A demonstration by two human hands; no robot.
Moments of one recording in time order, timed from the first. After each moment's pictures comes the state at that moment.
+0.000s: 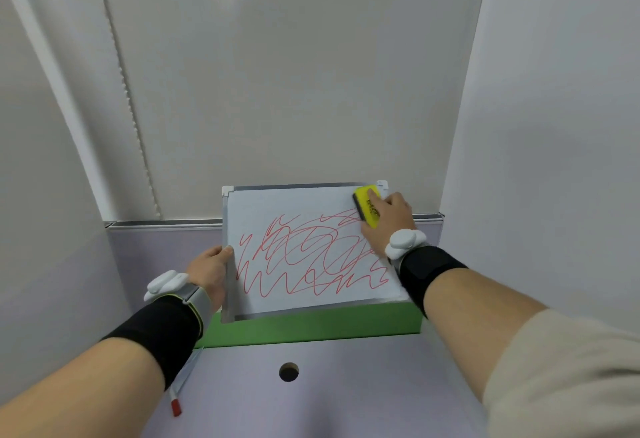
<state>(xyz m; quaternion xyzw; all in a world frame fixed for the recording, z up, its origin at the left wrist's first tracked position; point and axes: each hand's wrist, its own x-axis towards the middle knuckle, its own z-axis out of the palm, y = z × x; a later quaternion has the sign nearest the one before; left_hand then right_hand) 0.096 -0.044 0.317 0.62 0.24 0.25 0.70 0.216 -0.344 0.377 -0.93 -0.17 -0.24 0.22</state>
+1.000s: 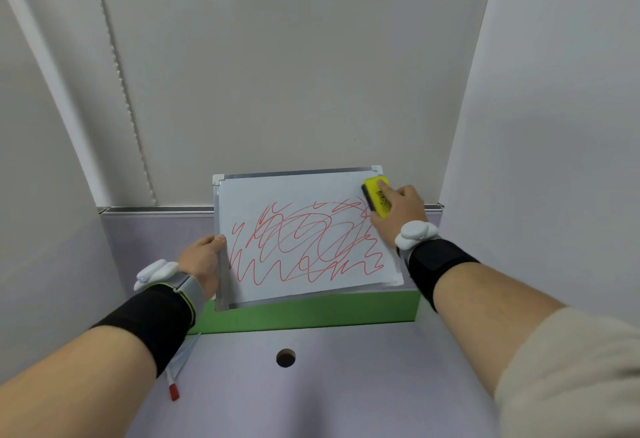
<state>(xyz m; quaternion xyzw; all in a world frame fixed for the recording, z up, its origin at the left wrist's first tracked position) 0.095 -0.034 0.316 0.60 0.26 0.24 0.72 0.220 -0.357 0.370 -0.92 -0.15 -0.26 0.25</state>
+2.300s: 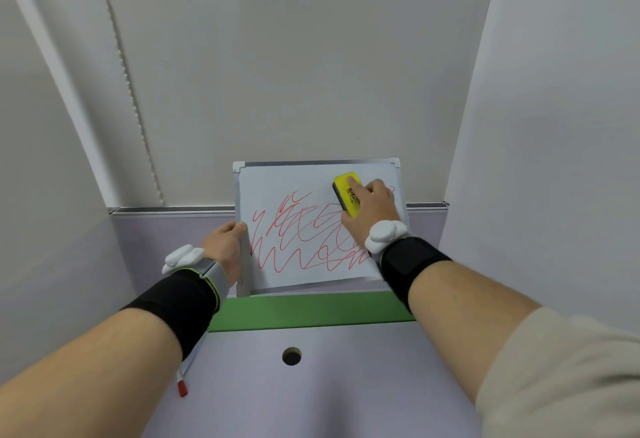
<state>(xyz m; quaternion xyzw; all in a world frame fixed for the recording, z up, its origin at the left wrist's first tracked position) 0.112 -0.057 0.330 0.59 0.23 0.26 0.73 0.193 -0.305 0.379 -0.92 -0.18 -0.25 0.22</state>
